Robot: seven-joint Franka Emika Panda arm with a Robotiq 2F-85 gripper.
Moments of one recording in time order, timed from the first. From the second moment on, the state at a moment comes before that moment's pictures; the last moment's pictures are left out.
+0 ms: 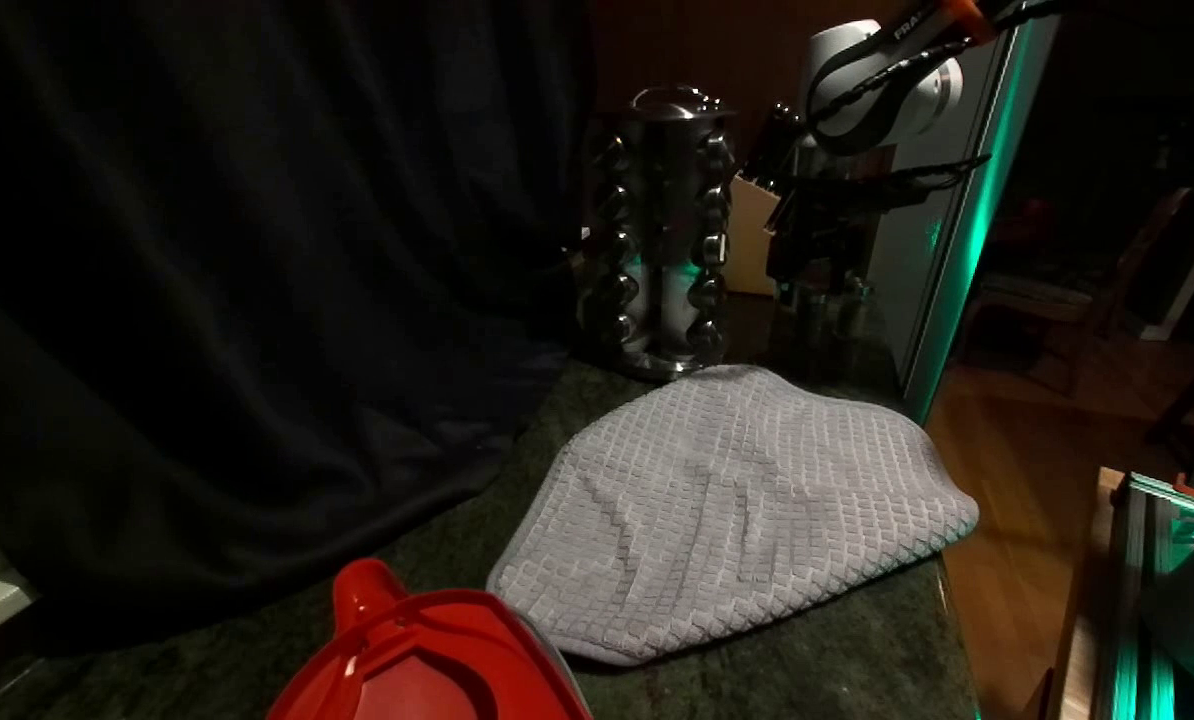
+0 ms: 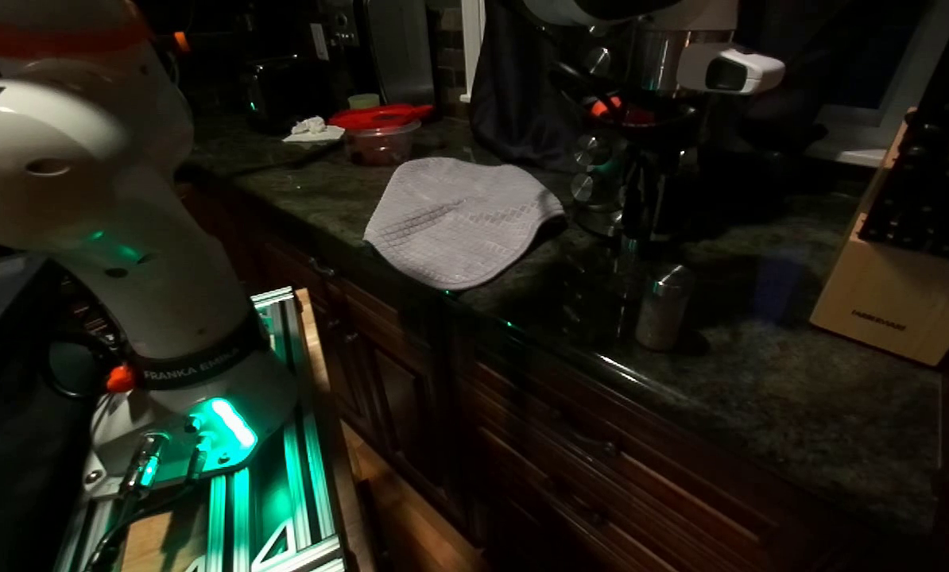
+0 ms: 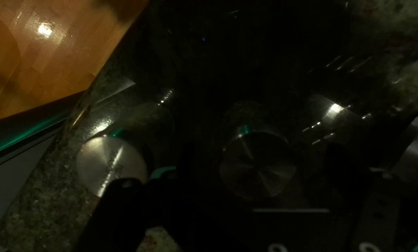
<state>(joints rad) -0.14 0.02 -0.12 -2.30 -0.07 2.30 0.25</state>
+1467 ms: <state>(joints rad) -0.15 -0.06 -0.14 -2.21 0.00 2.23 0.18</state>
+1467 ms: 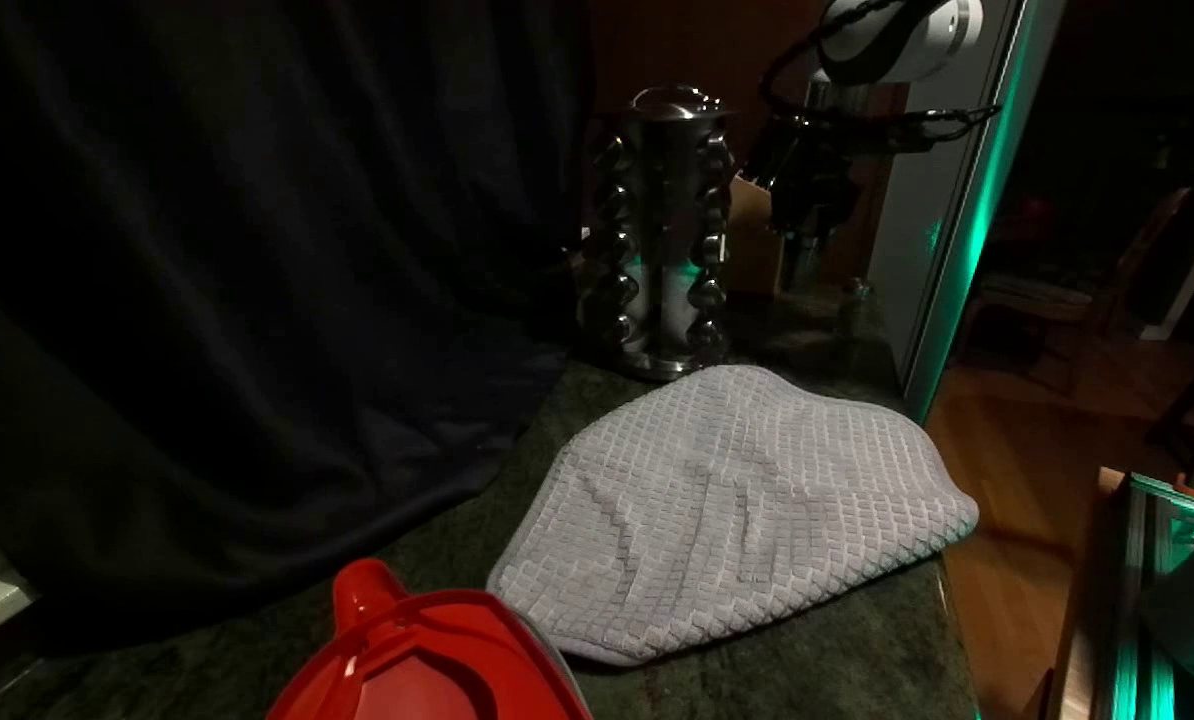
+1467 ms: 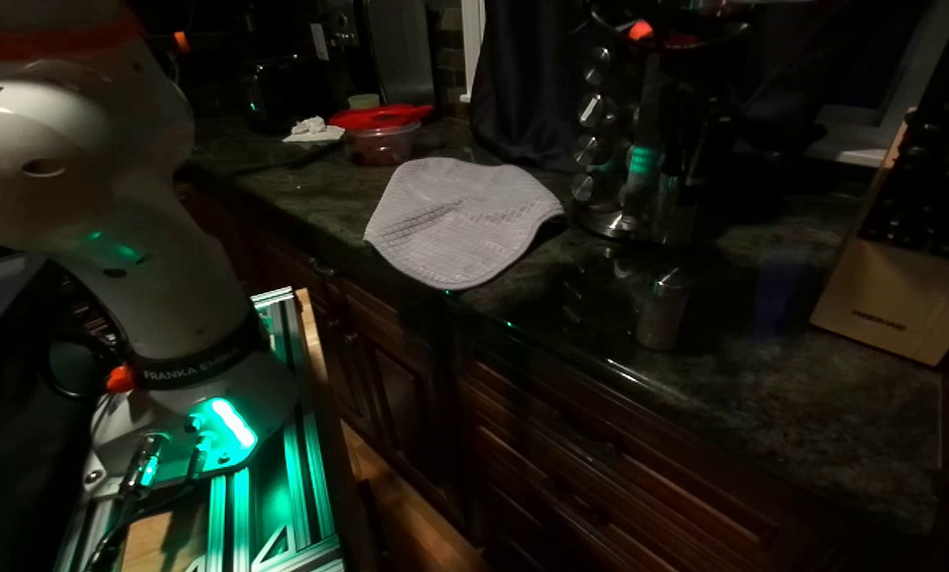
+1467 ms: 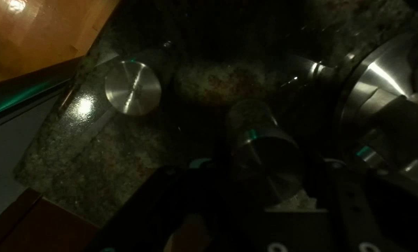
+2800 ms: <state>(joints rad) -0.22 0.20 -0.20 -1.57 0.41 1.50 0.09</state>
